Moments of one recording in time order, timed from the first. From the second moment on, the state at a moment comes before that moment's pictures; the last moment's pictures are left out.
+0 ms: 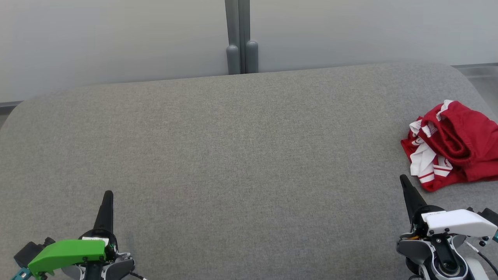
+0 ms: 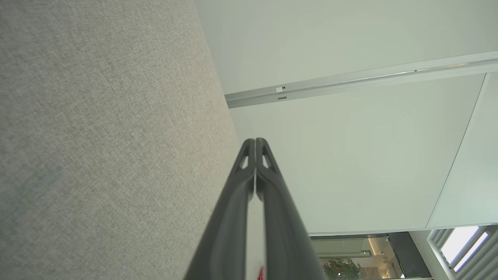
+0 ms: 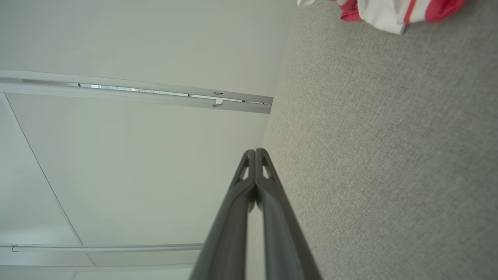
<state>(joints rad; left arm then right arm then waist) -0.07 0.04 0.09 0.26 -1.45 -0.12 0.07 -0.10 -0.05 -0.10 0.26 1.43 0.13 0.08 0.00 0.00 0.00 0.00</state>
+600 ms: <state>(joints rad) -0.08 0.05 0.10 0.23 -1.57 -0.13 0.10 -0.10 -0.05 -0.12 0.24 1.57 0.13 0.11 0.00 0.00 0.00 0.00</state>
